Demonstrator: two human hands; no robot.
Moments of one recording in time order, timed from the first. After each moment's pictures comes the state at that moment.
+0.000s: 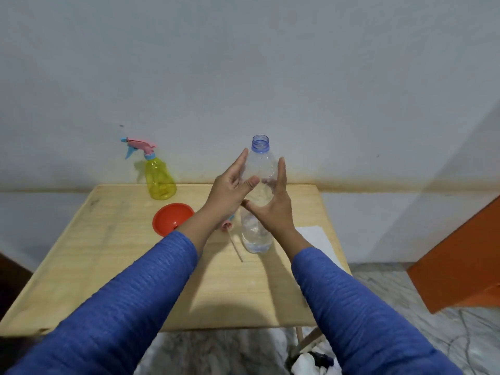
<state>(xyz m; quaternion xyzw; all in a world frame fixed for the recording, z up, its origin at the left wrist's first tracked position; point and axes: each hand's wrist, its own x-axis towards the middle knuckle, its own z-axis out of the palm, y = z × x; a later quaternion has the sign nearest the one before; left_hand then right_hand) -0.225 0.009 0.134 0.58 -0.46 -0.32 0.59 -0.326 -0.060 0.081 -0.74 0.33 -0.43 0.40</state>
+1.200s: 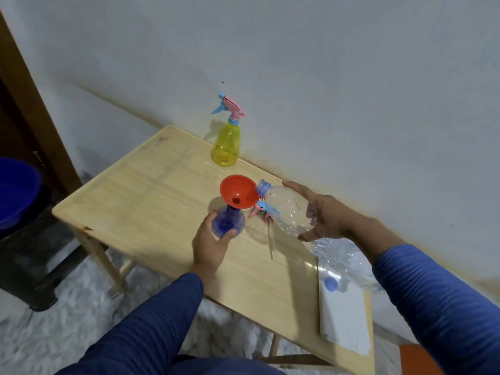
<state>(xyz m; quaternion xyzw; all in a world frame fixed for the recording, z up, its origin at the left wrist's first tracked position) -0.188 0.116 -0.068 0.79 -0.11 -0.10 0.60 -0.298 -0.062 0.149 -0.97 0.14 0.14 0.16</state>
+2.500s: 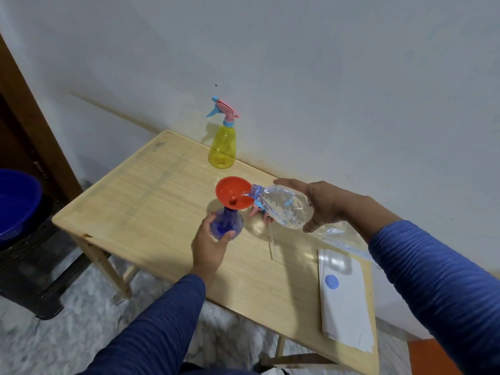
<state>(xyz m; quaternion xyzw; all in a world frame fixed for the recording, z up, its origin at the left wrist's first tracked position) -0.187 0.115 -0.067 0.76 -0.11 -0.11 0.63 -0.281 -0.068 0.166 -0.97 0.14 0.19 0.07</state>
